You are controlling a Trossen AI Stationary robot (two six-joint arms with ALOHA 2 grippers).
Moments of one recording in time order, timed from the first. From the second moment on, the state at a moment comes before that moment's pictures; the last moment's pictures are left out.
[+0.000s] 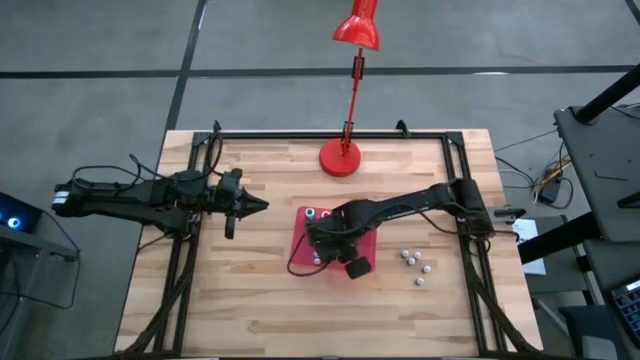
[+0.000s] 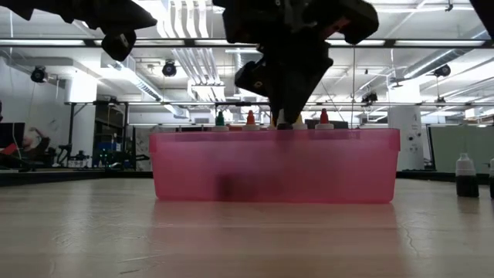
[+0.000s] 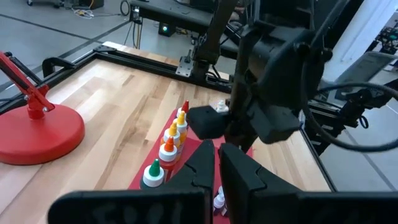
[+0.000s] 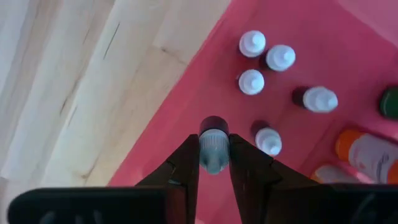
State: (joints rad) left arm -0.01 0.61 0.57 -0.13 -0.02 -0.27; right arm 0.15 2.08 1.75 -1.07 -0.18 -0.30
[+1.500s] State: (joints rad) left arm -0.01 0.61 0.57 -0.14 -0.03 -0.26; right arm 0.16 2.18 1.83 -1.06 -0.16 -0.62
